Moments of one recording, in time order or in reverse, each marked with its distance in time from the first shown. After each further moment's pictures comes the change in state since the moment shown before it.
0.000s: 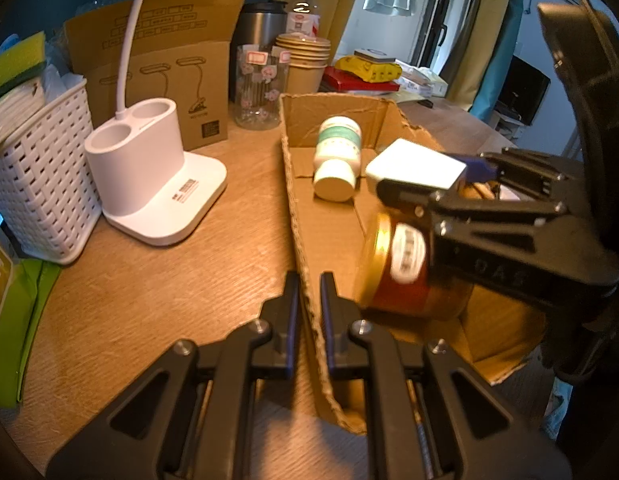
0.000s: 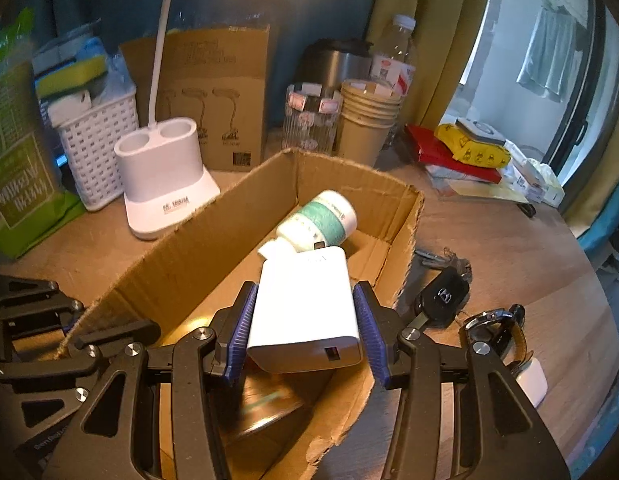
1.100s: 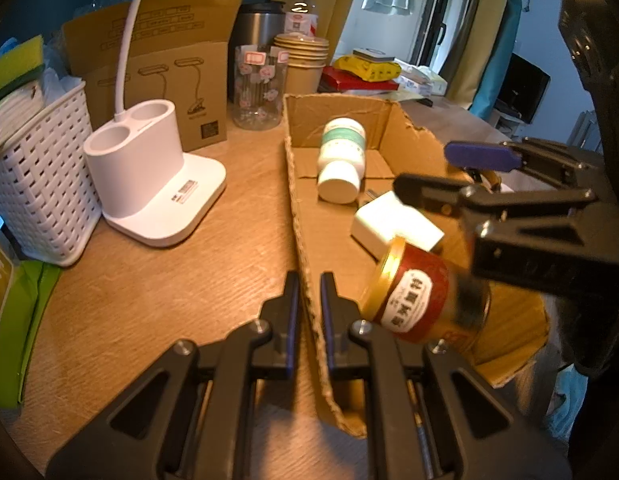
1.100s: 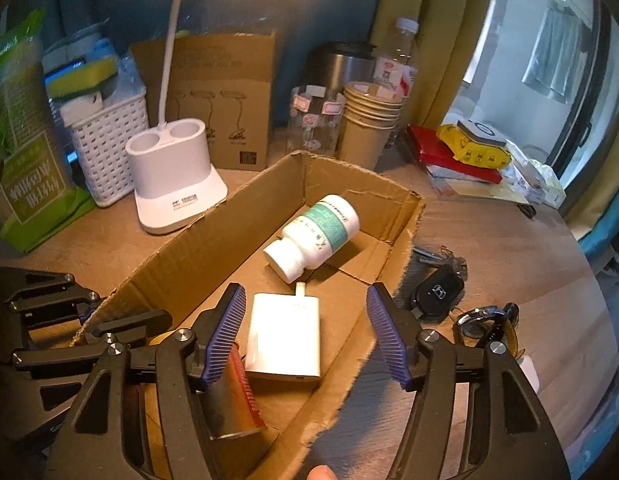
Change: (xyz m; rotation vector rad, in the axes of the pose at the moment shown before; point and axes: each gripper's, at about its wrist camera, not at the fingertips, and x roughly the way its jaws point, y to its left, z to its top) left arm 0.001 0.003 0.000 0.005 0.000 0.004; right arm -0.020 -0.010 0.004 0.017 -0.008 0.023
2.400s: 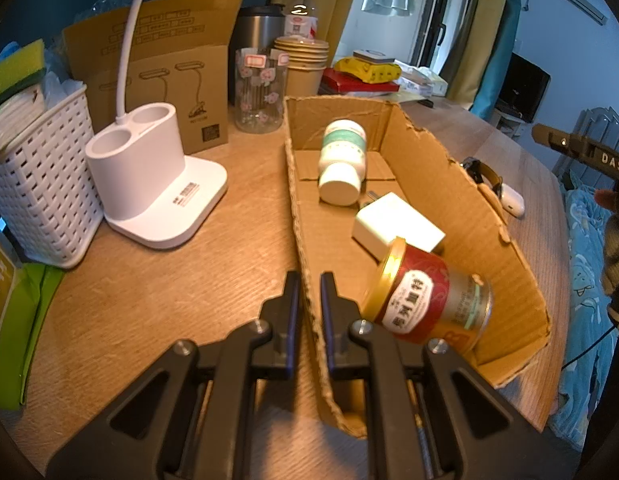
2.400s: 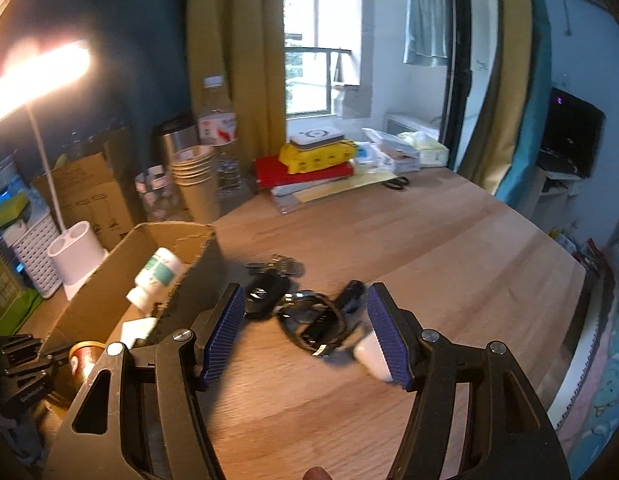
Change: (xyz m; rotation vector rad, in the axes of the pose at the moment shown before) left arm -0.001 -0.002 -0.001 0.005 -0.005 0.006; right arm -0.072 -0.142 -0.048 0.347 -0.157 -0.200
